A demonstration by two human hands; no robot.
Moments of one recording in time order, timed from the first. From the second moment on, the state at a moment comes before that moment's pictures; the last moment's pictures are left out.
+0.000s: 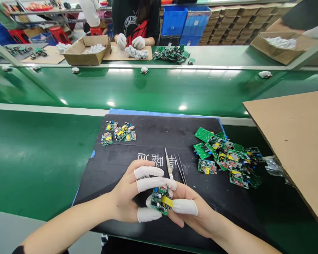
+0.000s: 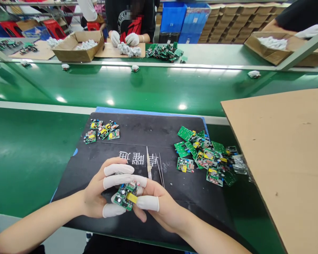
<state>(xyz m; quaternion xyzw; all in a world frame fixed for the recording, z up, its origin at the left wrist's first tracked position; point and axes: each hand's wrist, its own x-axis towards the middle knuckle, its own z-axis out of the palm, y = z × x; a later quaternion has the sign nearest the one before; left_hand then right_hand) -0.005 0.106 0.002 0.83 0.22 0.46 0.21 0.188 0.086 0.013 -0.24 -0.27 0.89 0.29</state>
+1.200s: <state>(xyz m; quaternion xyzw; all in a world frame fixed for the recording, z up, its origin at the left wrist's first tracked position) -0.031 0.138 -0.002 0.75 0.55 0.36 0.04 0.255 0.172 -0.012 -0.71 -0.67 -0.17 0.10</state>
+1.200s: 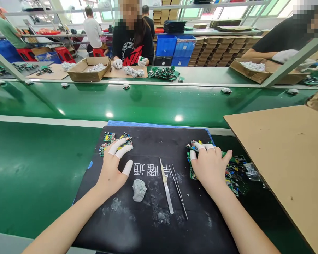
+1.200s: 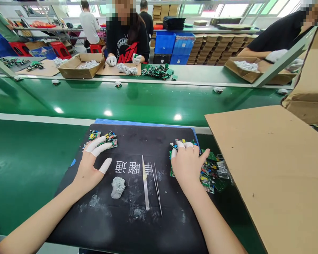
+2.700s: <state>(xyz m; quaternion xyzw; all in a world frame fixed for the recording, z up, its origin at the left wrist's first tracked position) -0.001 0.080 -0.014 0.80 0.29 0.44 0.28 0.183 0.082 0.021 -0.29 -0.40 0.83 0.28</state>
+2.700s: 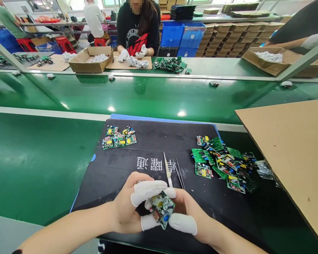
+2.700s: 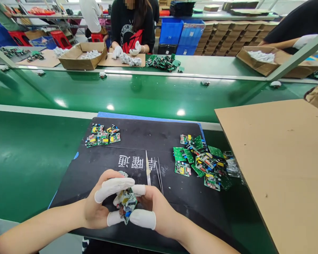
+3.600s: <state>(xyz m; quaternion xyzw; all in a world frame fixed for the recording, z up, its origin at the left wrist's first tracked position) 0.004 0.085 -0.017 0.81 0.26 0.49 0.20 0.182 0.081 0.006 -0.32 -0.44 0.79 0.29</state>
